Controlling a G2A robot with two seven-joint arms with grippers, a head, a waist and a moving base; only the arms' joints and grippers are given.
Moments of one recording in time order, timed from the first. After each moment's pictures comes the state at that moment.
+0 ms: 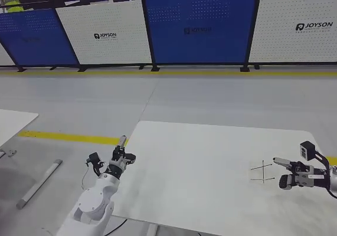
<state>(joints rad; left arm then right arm) 1.73 -1.15 -1.60 -1.80 -0.42 0.00 0.00 -0.95 -0.93 1.28 -1.09 0.27 0.09 1.39</state>
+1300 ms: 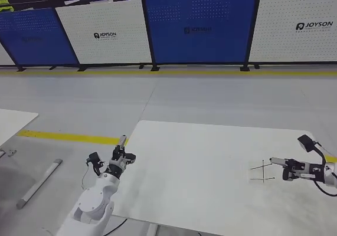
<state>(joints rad) 1.73 -1.15 -1.60 -1.80 -0.42 0.00 0.00 -0.87 -0.92 1.17 -1.03 0.10 -0.15 1.26</state>
